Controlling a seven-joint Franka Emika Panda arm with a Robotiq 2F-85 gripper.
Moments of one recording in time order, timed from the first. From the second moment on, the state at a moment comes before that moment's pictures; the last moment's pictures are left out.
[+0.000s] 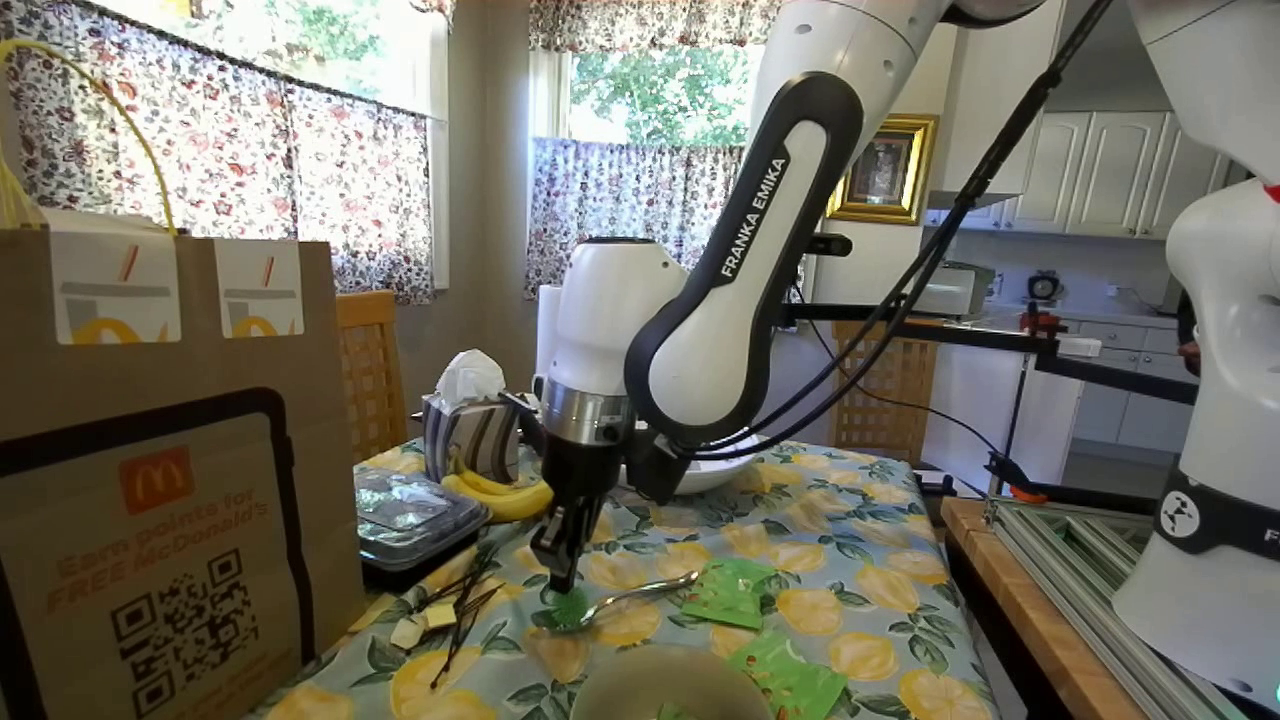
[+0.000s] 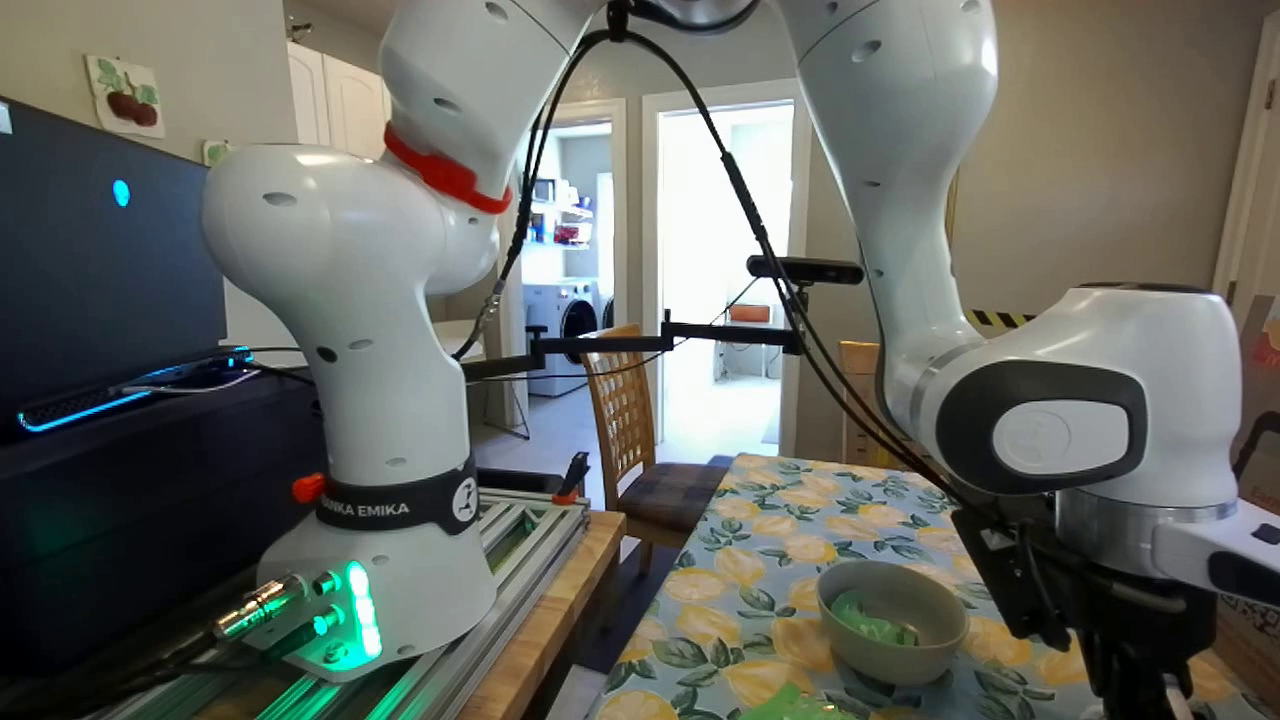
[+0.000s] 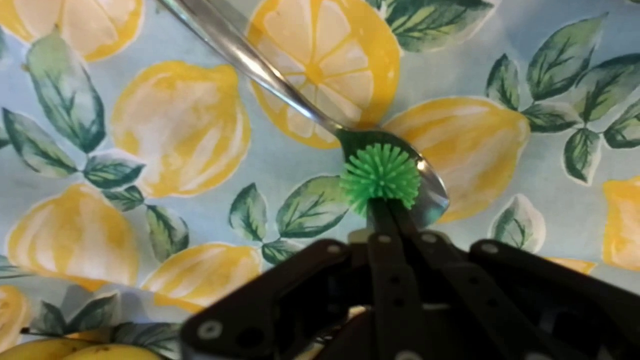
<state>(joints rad) 0.03 0.62 -0.03 -2.17 -0.07 2.93 0.14</state>
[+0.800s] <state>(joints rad) 0.03 0.63 -0.03 -2.17 -0.07 2.93 0.12</state>
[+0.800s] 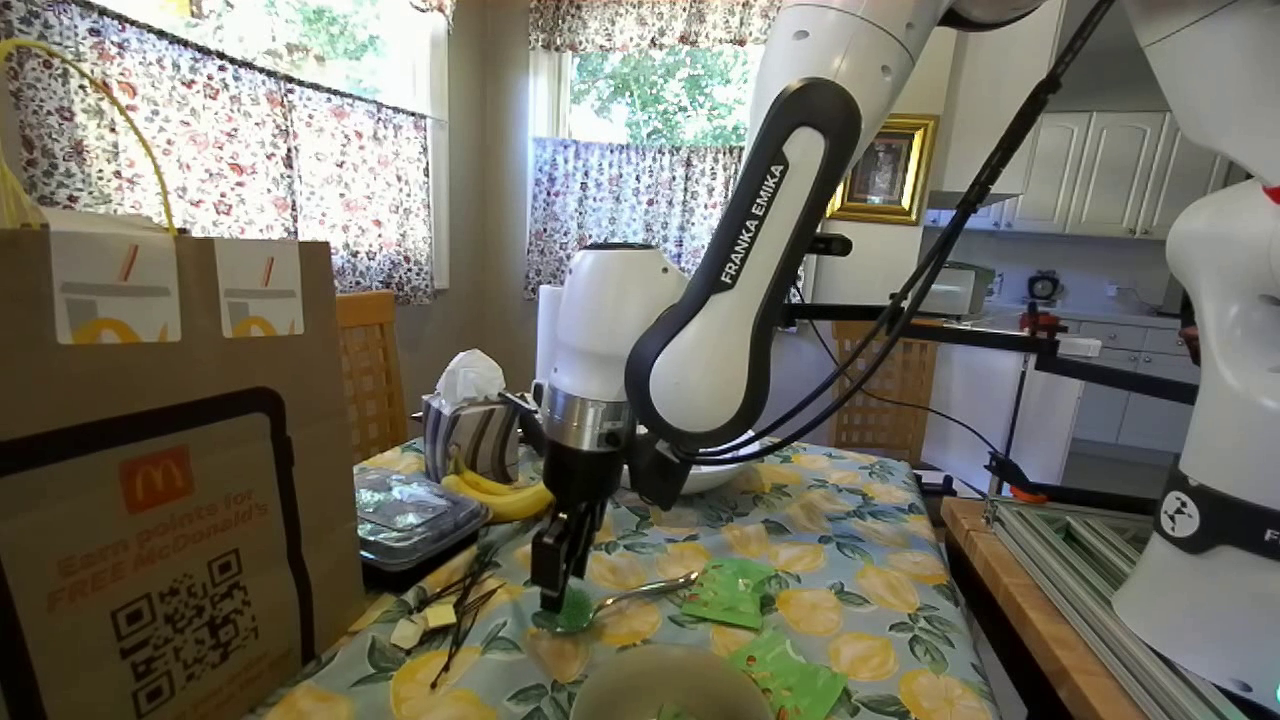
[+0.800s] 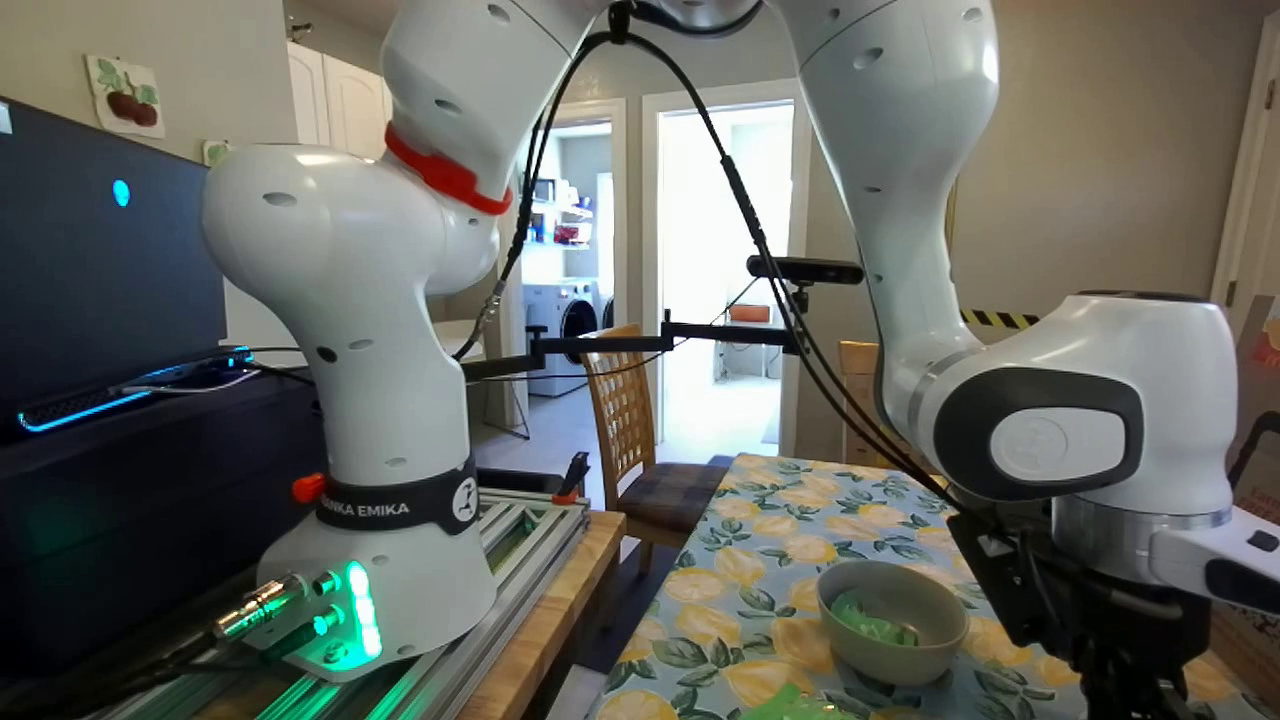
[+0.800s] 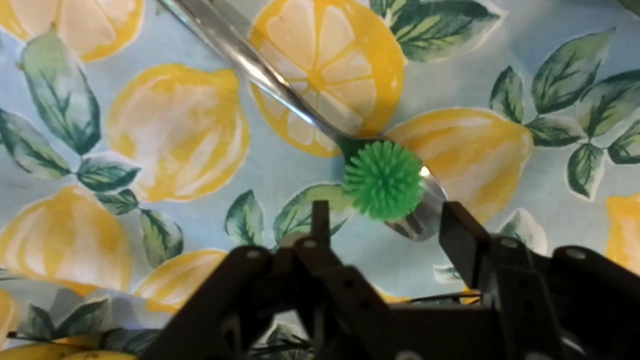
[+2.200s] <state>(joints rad) -0.05 0.47 0.02 -2.33 -0.04 2.65 -0.06</state>
